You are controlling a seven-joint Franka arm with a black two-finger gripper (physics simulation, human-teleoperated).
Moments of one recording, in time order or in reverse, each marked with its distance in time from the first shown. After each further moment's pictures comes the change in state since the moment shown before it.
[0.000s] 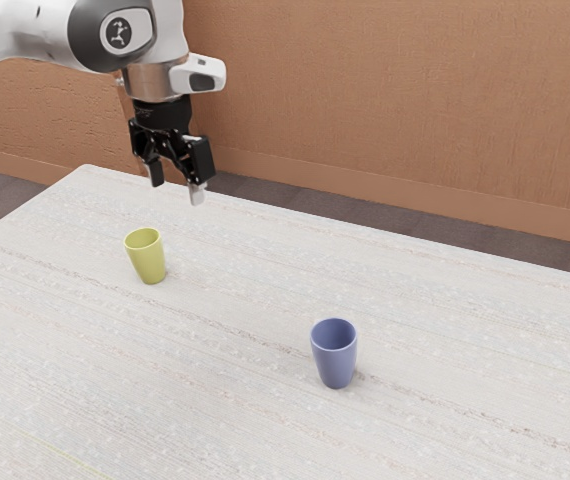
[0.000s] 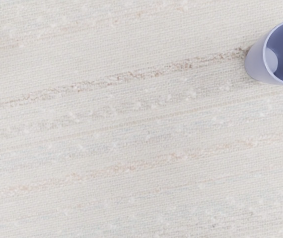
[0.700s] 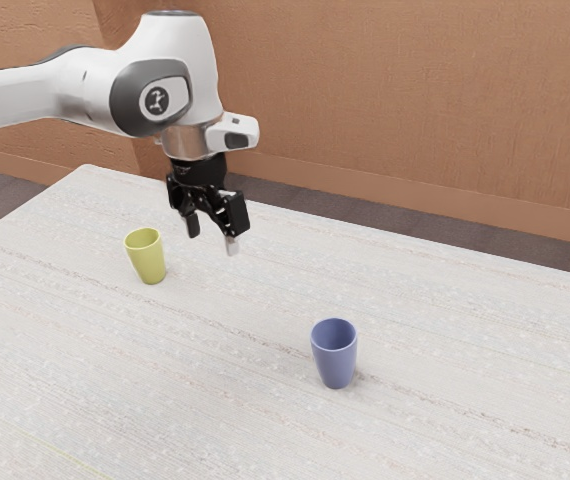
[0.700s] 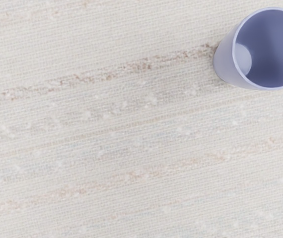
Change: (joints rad) arm -0.049 0.023 -0.003 -0.182 -0.068 0.194 -0.019
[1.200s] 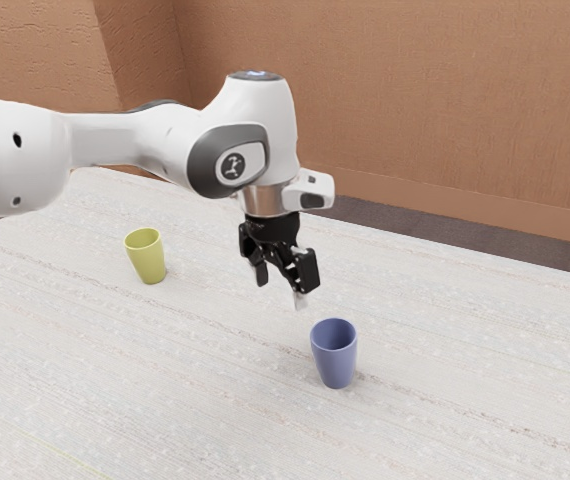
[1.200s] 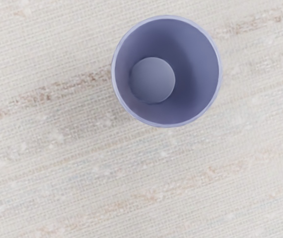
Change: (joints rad) arm -0.169 0.138 -0.001 -0.006 -0.018 0.145 -0.053
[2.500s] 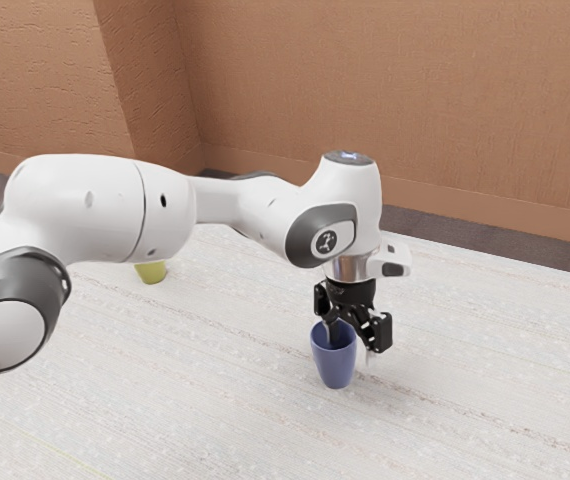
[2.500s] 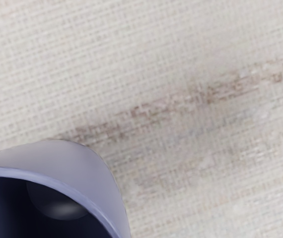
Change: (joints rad) arm -0.117 0.379 0.028 0.240 -0.023 0.107 -0.072
